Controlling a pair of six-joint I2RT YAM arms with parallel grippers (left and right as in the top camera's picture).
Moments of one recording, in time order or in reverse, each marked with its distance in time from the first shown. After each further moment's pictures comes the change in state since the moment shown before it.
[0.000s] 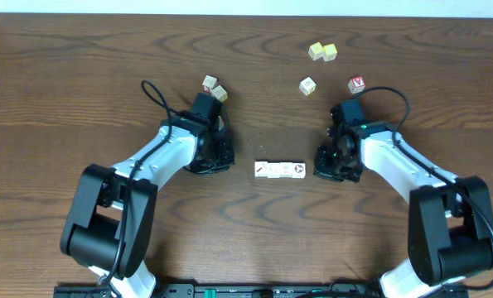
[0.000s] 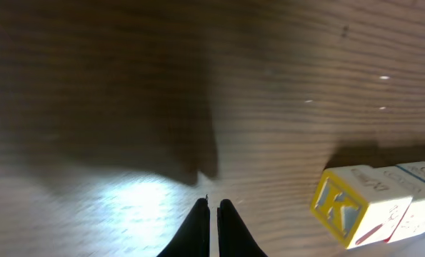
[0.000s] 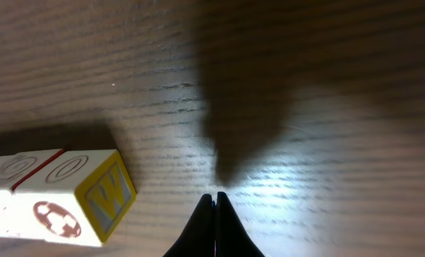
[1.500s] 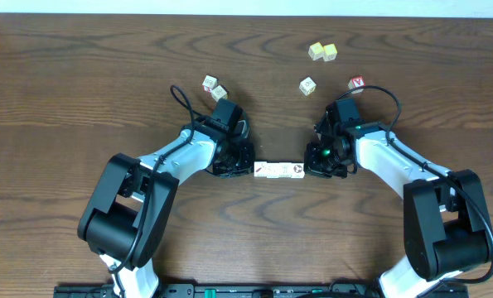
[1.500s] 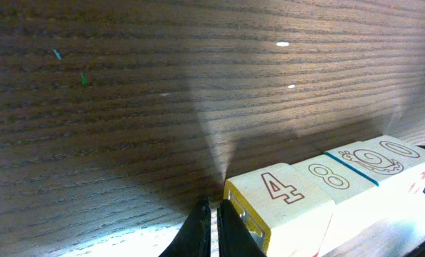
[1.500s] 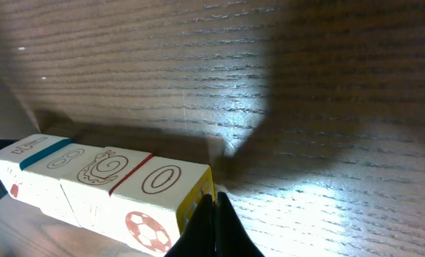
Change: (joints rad) left arm -0.095 0.081 0.000 0.150 0.151 -0.029; right arm 0.015 0.030 -0.003 0.111 -0.181 -0.047
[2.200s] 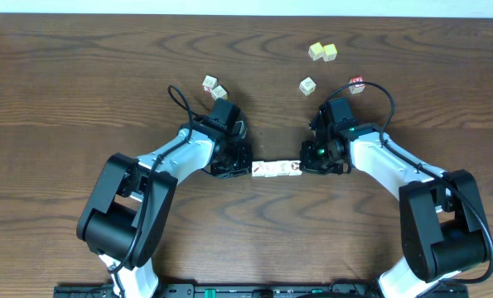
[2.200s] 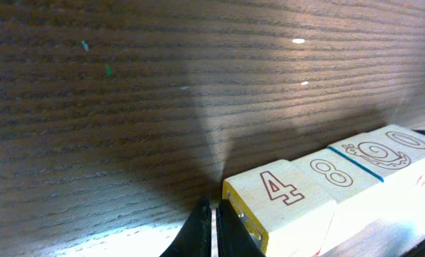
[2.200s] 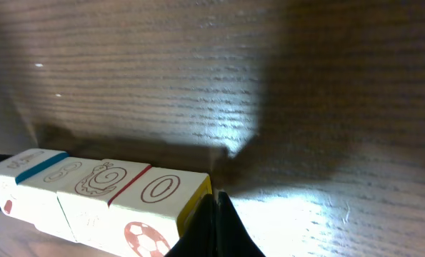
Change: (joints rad) left arm 0.008 0.000 0.000 -0.021 0.006 0.000; right arm 0.041 0.000 -0.001 0.070 0.048 -0.004
